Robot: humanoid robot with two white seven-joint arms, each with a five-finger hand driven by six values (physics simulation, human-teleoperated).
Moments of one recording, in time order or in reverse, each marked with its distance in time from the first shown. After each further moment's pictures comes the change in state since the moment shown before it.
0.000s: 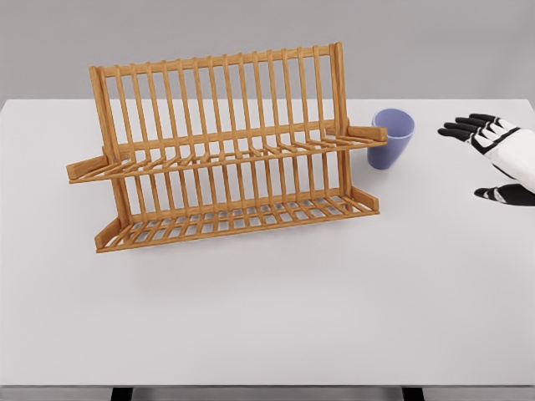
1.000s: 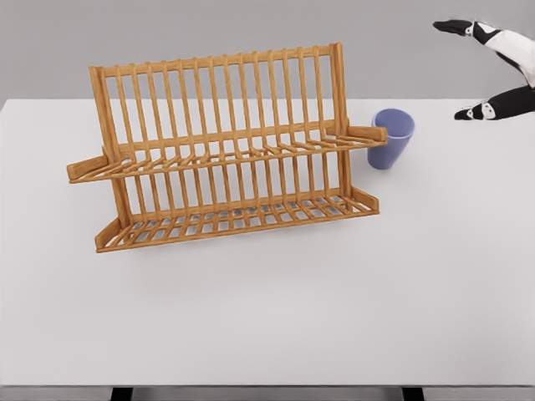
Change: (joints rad) left arm 0.000 0.000 0.000 0.000 0.000 0.000 0.000; right arm -0.544 0.089 0.147 0.081 -0.440 0.353 0.453
